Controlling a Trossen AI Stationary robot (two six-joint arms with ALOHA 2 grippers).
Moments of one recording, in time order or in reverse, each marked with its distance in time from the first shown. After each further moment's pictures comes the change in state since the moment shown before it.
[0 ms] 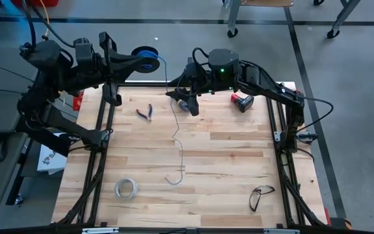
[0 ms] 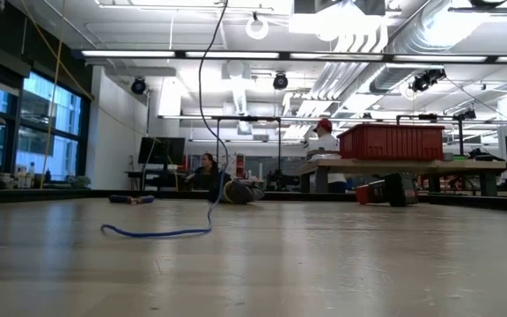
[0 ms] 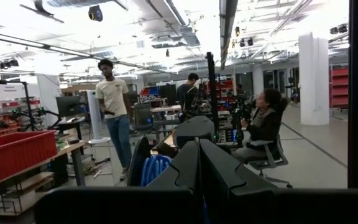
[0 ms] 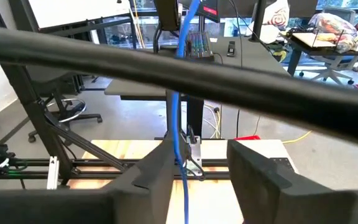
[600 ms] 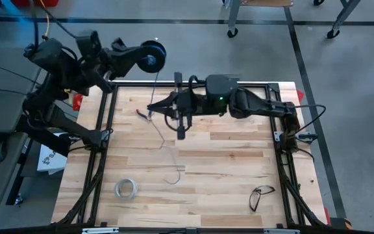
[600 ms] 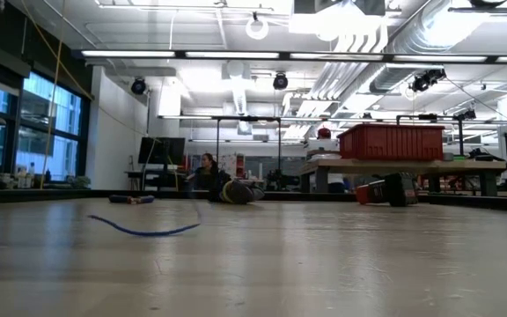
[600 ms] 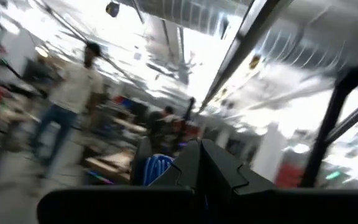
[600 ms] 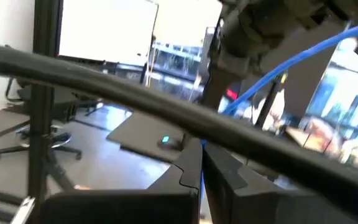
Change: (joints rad) left arm 0.000 0.044 0.000 0.198 -0.006 -0.468; right arm 0.193 0.070 0.000 0.338 0.143 -0.239
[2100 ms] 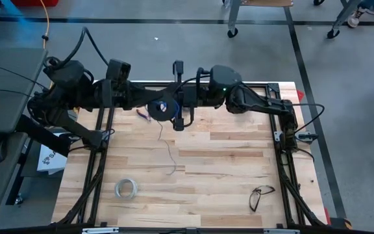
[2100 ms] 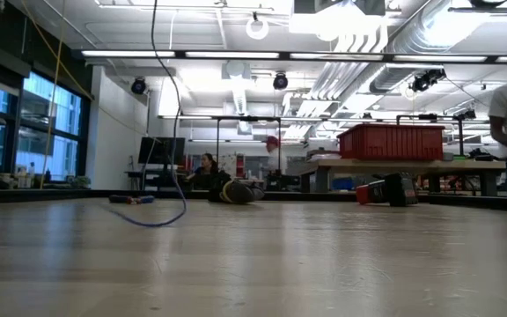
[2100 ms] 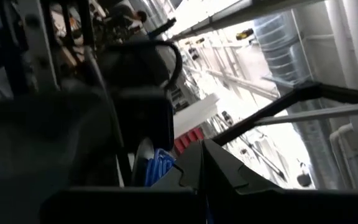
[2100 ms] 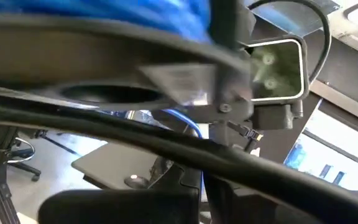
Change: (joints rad) left arm -0.182 0.058 0.000 -0.156 0.047 -0.711; right arm -0.045 0.025 0.000 0.233 -0.104 -0.203
